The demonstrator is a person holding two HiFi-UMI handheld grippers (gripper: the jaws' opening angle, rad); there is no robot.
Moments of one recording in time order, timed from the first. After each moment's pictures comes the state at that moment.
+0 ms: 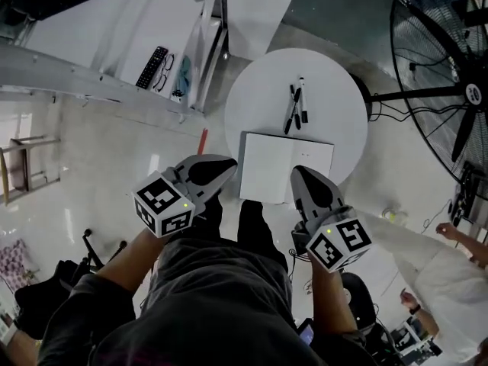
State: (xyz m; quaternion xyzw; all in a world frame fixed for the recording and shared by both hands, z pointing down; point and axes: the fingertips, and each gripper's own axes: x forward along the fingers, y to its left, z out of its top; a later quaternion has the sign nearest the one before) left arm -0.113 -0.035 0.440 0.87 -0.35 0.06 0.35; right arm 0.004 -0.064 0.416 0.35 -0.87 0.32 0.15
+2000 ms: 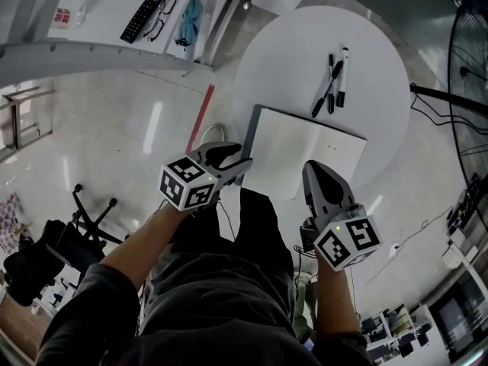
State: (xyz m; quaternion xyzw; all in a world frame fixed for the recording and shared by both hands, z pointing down) left arm -0.084 0.012 0.656 0.77 -0.36 0.11 0.51; right arm 0.017 -0.055 0.557 0.31 -0.84 0.37 0.24
